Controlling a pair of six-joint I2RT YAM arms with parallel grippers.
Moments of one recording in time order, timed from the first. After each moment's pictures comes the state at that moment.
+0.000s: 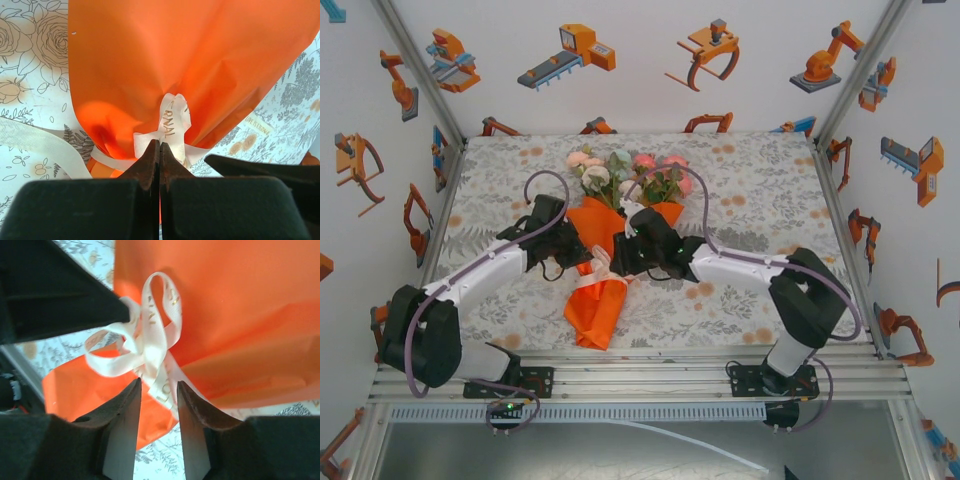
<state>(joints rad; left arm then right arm) -0.48 1.37 0.86 -0.40 0.10 -0.87 0.89 1.70 1.06 -0.05 -0.14 0.46</state>
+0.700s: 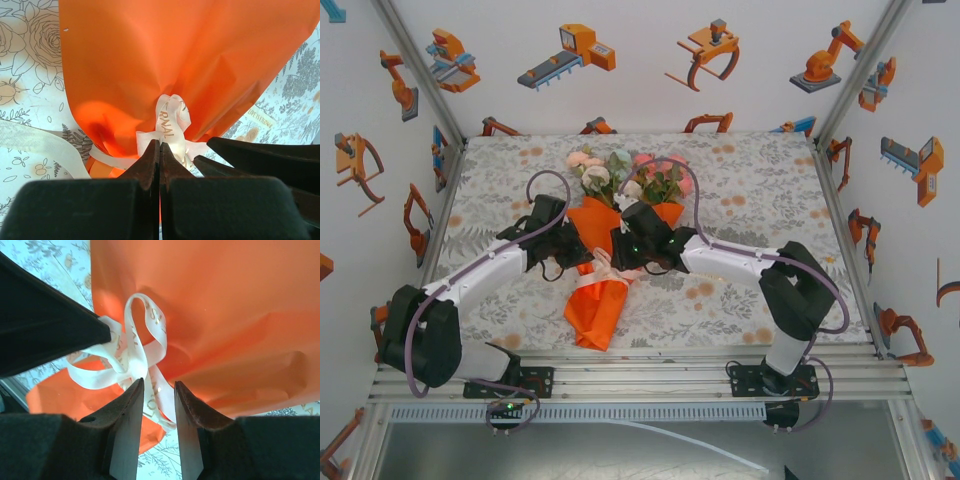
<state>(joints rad) -0.48 1.37 0.86 -0.40 0.13 -0.84 0.89 1.74 1.16 -0.17 -0.10 0.46</state>
